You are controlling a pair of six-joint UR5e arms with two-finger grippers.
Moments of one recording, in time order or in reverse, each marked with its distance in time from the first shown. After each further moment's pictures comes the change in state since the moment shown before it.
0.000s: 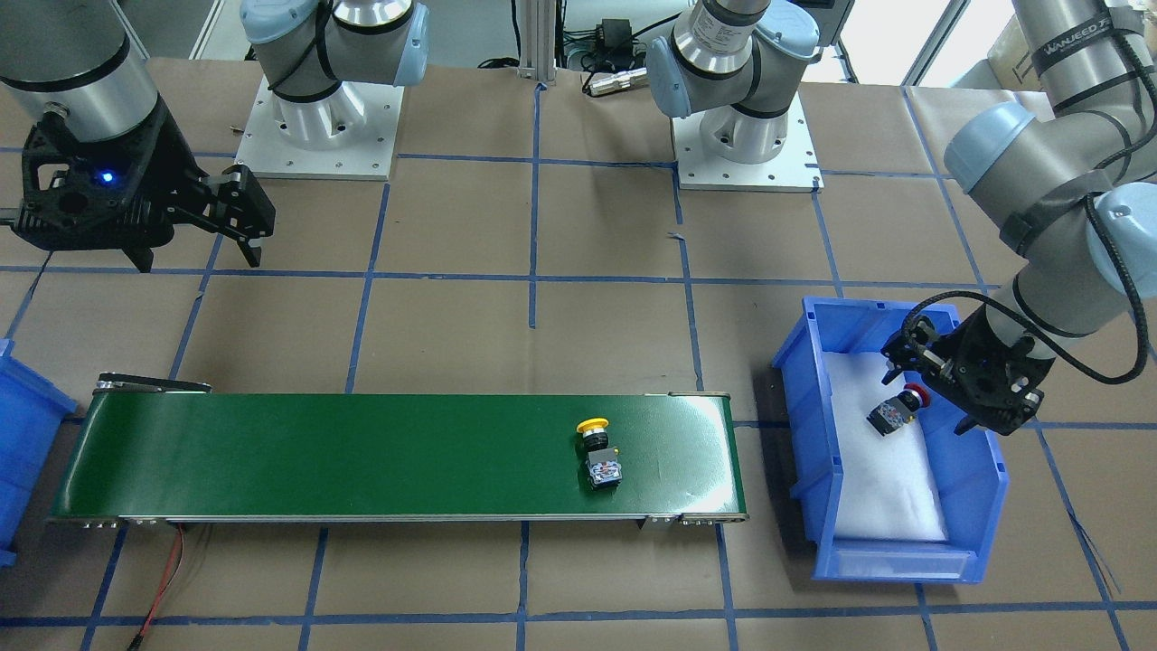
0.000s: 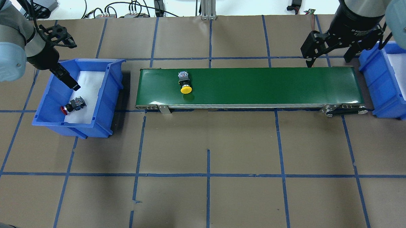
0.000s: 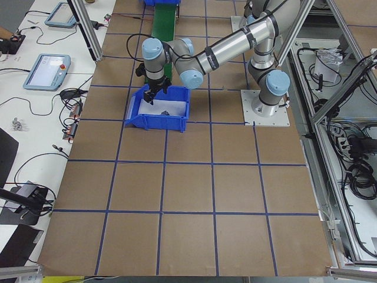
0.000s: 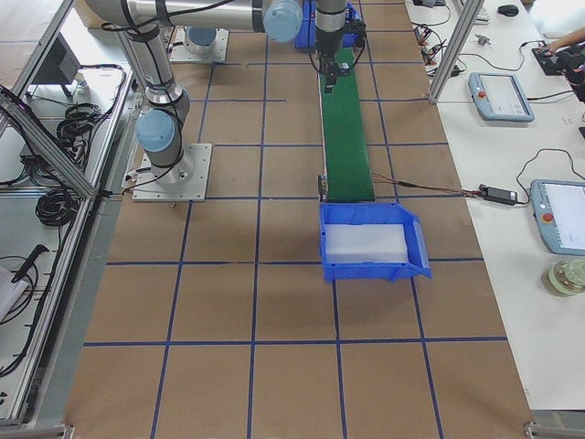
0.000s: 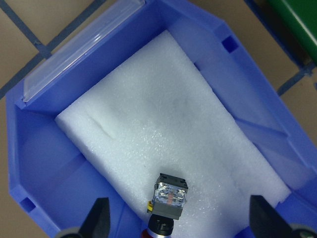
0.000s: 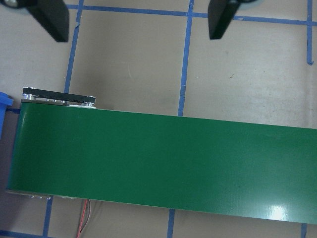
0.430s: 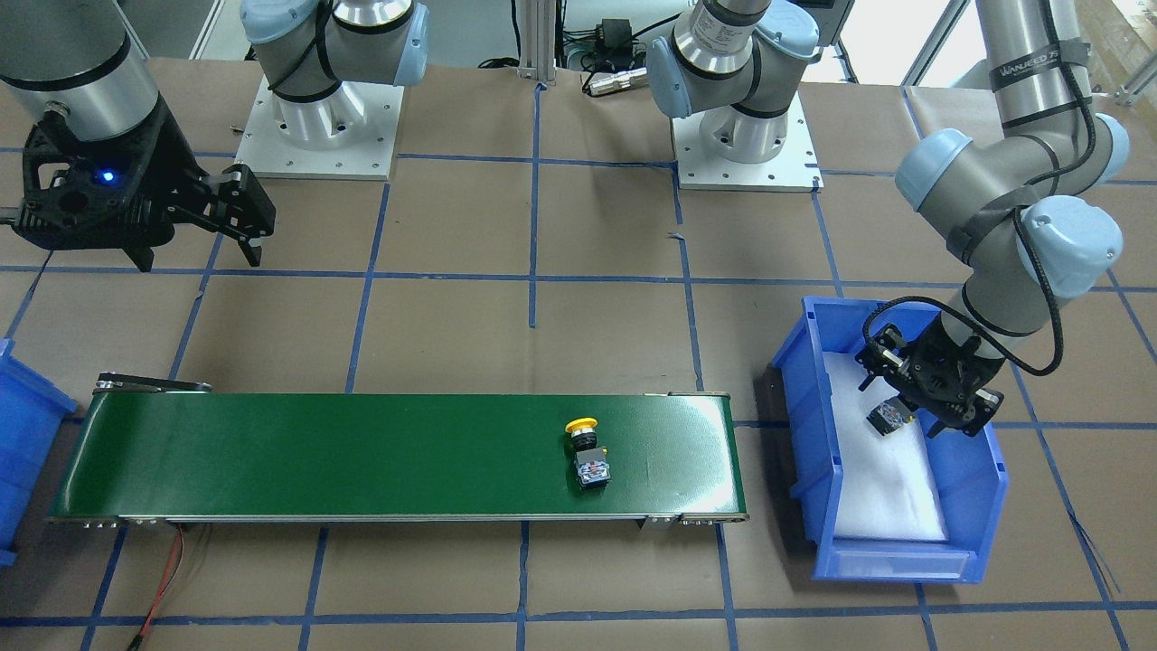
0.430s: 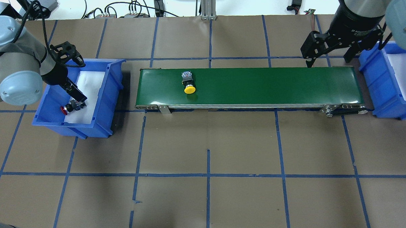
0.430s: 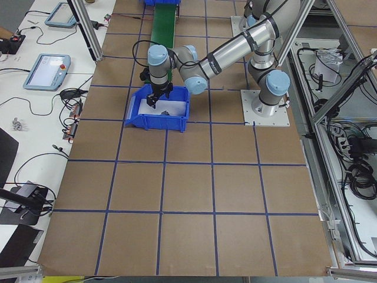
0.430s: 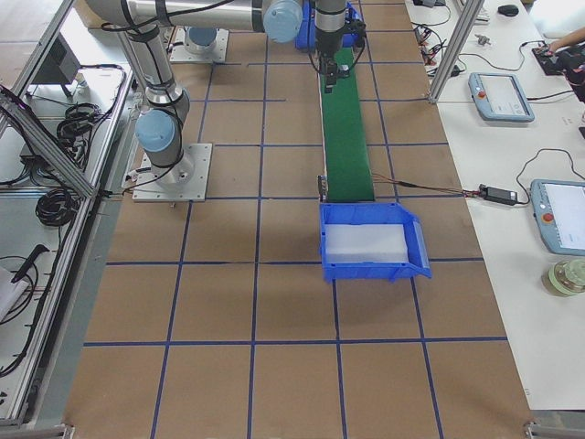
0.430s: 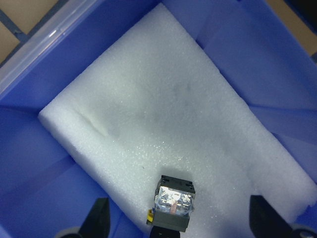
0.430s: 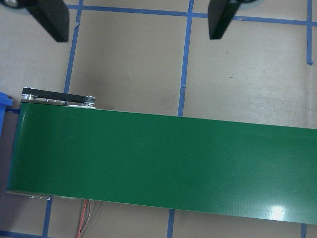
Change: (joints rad) left arm 0.005 -0.002 -0.146 0.212 -0.001 0.035; right arm 0.000 0.000 0.000 0.000 0.001 0.000
